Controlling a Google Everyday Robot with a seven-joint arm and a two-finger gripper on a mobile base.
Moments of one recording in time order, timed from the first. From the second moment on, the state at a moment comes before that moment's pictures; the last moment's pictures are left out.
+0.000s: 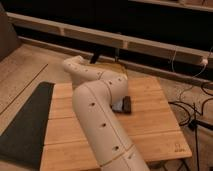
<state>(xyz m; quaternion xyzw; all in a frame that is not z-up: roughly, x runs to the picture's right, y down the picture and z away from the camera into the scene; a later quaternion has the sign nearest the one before) -0.156 0.081 0.926 -0.42 0.28 0.37 0.78</state>
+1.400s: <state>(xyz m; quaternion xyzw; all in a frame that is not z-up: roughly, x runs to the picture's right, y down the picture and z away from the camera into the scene) -0.170 0.156 0.834 -0.52 0.26 0.31 0.75</state>
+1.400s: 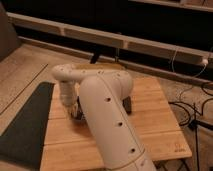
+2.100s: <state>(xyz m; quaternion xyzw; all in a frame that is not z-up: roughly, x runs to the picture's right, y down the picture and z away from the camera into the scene) -0.175 0.101 0.910 -0.45 0.26 0.33 0.79</state>
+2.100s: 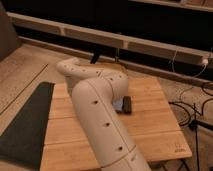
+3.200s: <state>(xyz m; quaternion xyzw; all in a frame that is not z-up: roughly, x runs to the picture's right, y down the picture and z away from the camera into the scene) -0.187 0.147 0.824 -0.52 0.24 0.29 0.77</state>
